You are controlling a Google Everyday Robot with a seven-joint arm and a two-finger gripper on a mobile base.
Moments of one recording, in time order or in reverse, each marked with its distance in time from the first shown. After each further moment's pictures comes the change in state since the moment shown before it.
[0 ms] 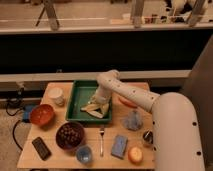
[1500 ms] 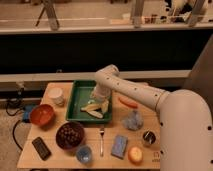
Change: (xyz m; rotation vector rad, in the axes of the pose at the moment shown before) arm -0.011 -0.003 -0.044 0.026 0.101 0.023
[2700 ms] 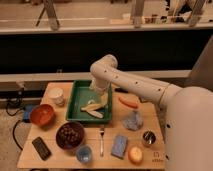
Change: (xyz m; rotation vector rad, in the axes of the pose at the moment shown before) arm -0.005 -0.020 -0.066 0.052 0.100 0.050
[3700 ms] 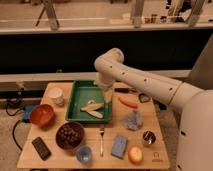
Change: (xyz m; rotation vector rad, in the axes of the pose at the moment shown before) arm 0.017 0.009 -0.047 0.030 0.044 0.062
